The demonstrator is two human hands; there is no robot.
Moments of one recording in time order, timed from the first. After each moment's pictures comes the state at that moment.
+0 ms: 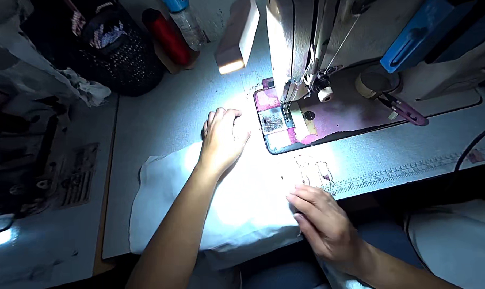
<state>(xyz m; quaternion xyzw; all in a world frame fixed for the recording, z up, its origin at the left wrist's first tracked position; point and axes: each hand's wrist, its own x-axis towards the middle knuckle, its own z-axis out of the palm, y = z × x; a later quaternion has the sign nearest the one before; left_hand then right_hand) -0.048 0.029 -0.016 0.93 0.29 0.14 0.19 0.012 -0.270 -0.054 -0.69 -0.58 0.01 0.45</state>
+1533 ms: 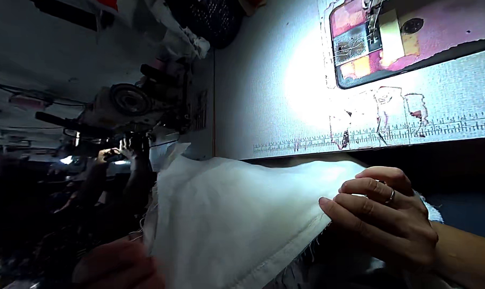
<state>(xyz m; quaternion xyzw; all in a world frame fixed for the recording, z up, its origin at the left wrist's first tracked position) -0.312 -0.178 0.195 0.96 0.13 0.20 0.11 -0.033 -0.283 -0.012 -0.46 -0.66 -0.08 0.58</state>
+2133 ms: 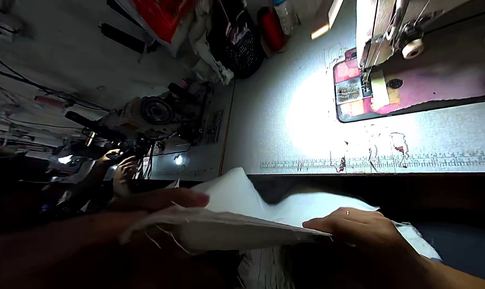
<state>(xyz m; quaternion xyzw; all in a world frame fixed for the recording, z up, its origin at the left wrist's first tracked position) -0.256 -0.182 0.180 0.83 0.26 0.47 0.12 -0.038 -0.287 0.016 -0.42 -0.66 0.17 0.60</state>
